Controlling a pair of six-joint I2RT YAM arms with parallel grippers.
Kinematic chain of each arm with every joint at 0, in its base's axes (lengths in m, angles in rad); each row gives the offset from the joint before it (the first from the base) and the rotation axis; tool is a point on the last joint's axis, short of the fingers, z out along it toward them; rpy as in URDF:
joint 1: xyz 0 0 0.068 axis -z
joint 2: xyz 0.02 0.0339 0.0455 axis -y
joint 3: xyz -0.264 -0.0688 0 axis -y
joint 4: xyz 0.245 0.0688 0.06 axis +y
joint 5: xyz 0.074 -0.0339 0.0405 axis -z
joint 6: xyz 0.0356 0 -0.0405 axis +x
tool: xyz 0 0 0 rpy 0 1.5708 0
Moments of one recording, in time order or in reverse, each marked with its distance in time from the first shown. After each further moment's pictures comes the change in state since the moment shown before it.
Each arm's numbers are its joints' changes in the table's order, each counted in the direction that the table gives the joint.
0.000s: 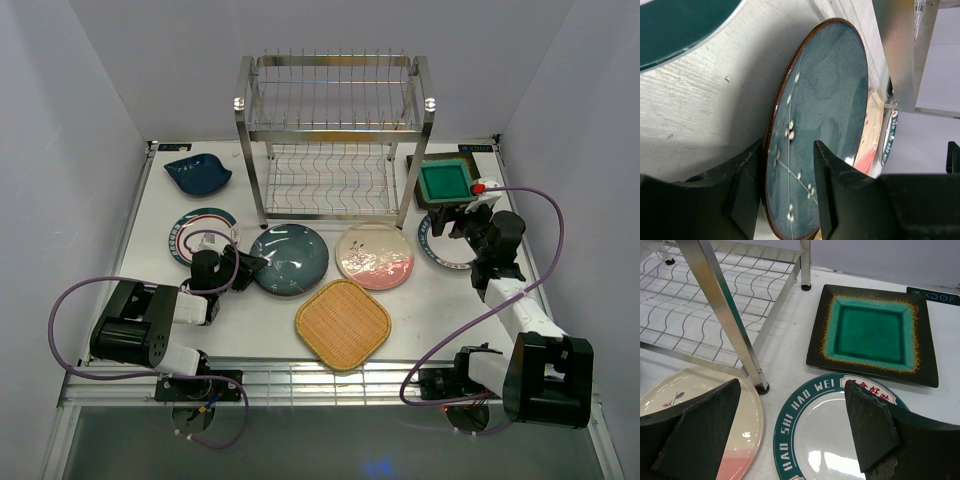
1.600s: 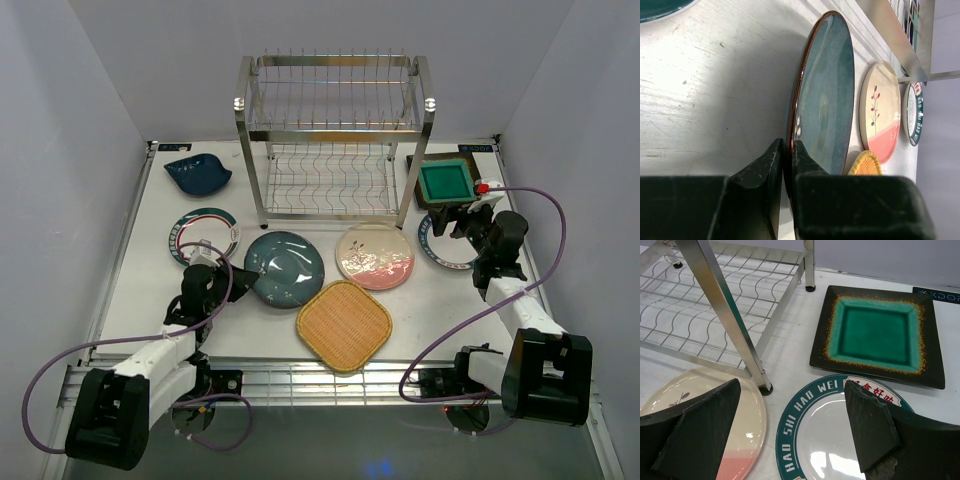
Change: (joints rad) left arm 0.039 0.519 -0.095 0.365 -0.077 0.179; right arm 0.027 -0.016 0.000 -0.019 -0.046 0.024
